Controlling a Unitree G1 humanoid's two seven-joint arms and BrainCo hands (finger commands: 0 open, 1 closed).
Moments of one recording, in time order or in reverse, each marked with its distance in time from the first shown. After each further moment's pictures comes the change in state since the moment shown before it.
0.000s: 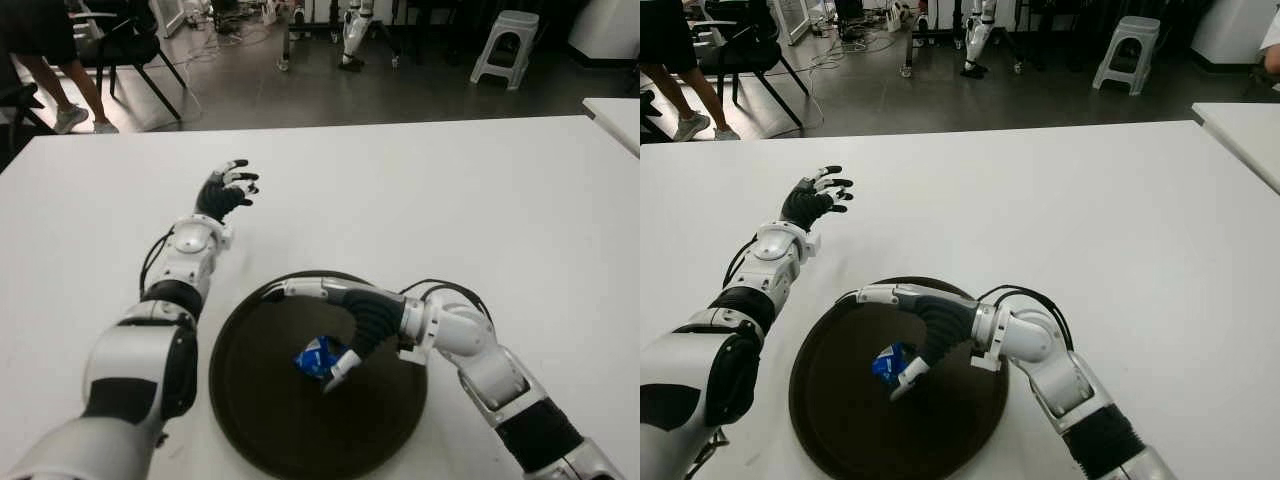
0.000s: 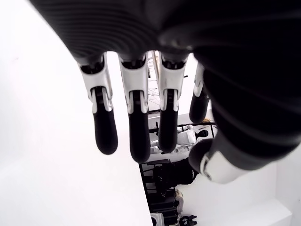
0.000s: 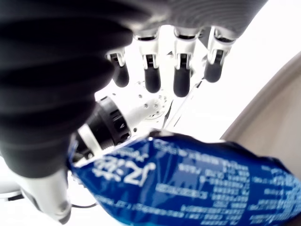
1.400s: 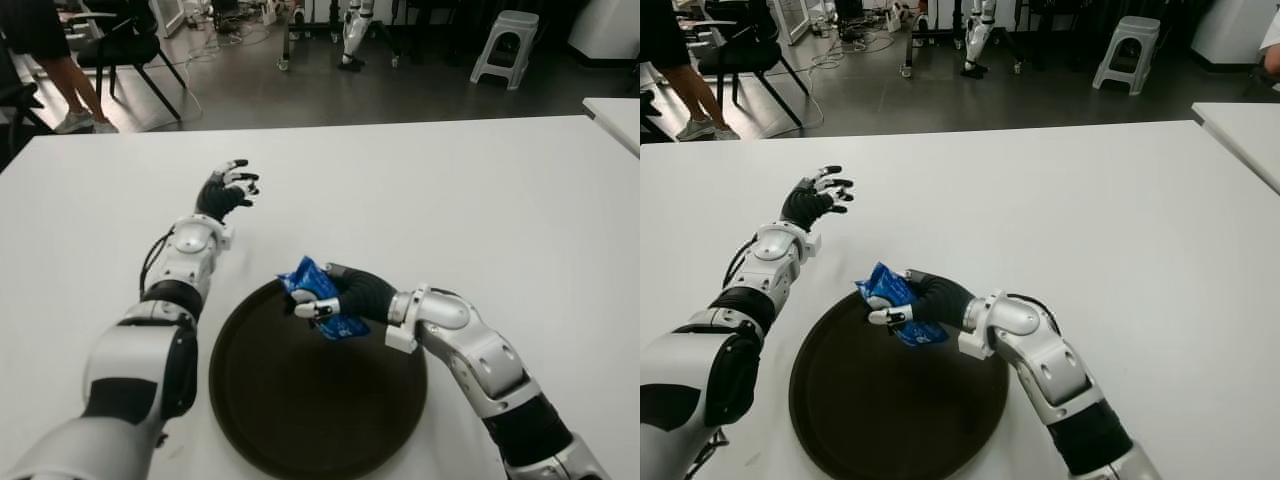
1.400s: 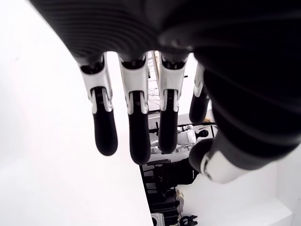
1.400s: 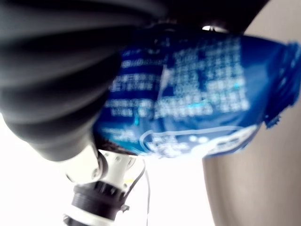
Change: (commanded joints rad) left arm -0.001 0.002 0.002 0.002 -0.002 0.008 -0.004; right arm -0.006 0.105 -0.094 -0.129 0.399 0.882 0.017
